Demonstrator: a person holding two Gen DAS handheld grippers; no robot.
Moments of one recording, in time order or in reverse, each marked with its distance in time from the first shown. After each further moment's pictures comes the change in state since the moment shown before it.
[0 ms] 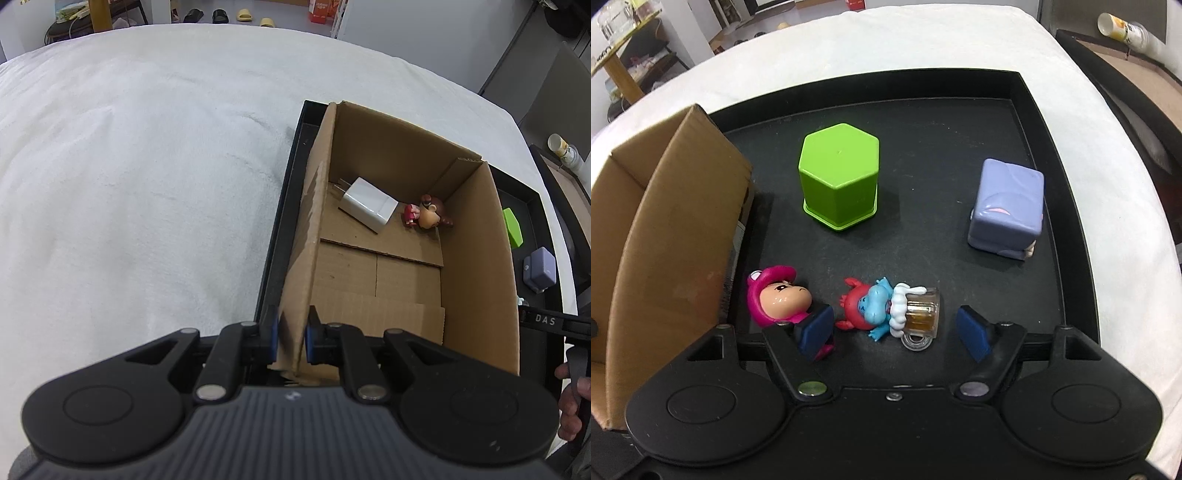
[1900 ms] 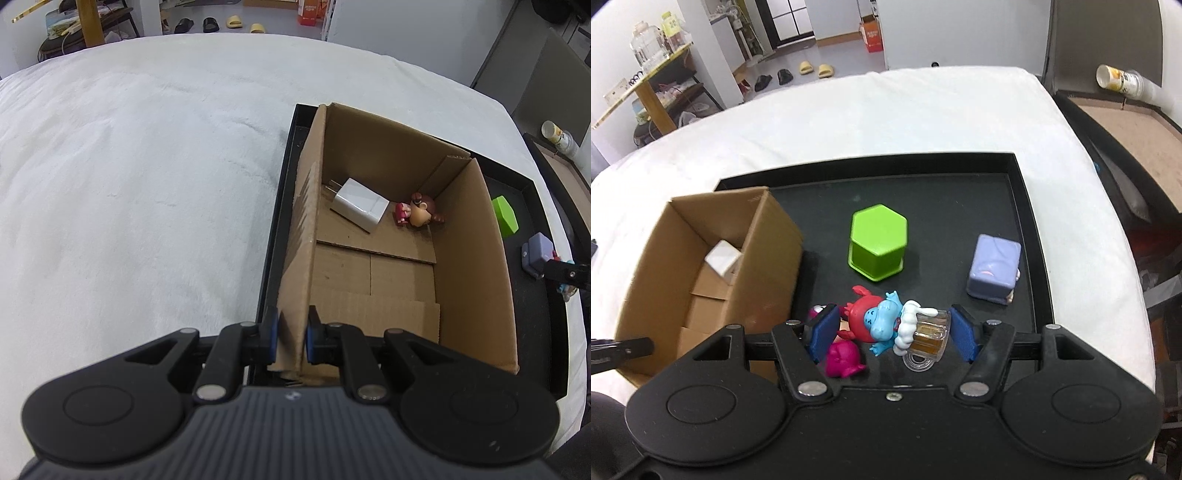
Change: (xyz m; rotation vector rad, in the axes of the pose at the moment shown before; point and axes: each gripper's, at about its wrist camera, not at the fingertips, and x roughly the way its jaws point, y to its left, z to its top) left arm -0.003 -0.008 0.001 0.049 -0.019 0.007; right arm -0.082 0.010 0.013 -0.031 -0.136 0.060
